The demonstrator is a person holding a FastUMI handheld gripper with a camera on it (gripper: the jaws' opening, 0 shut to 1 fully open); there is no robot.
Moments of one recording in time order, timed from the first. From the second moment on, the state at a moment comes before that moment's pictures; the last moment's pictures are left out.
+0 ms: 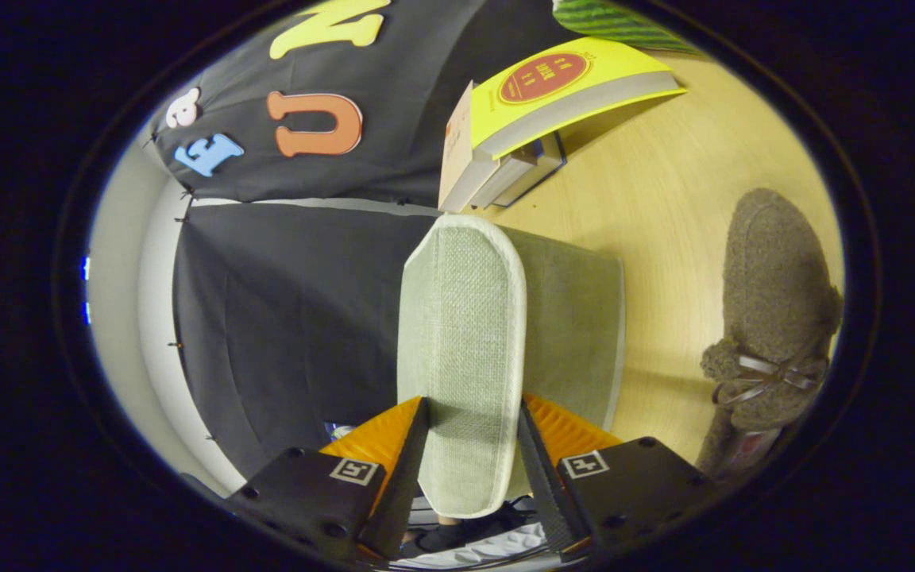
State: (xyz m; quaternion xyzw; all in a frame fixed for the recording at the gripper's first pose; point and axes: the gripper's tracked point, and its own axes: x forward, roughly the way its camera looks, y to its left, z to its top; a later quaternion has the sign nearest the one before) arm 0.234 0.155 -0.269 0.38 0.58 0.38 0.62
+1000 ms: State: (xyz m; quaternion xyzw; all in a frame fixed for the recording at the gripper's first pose) arm 0.228 0.146 -0.203 0.30 0.57 0.31 0.70
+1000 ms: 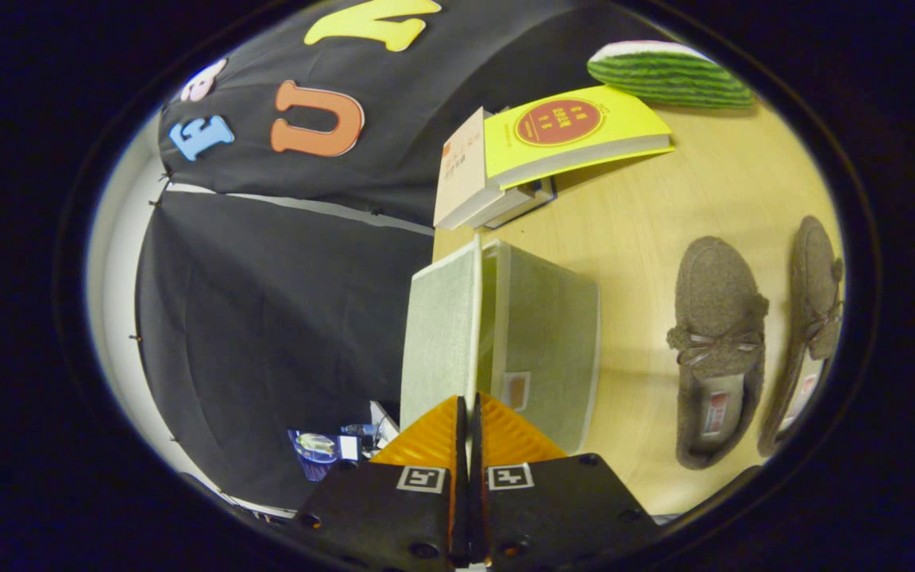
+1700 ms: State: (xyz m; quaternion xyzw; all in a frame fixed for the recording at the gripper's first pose) arm 0.216 0.235 -0.112 0.28 0.55 0.30 0.73
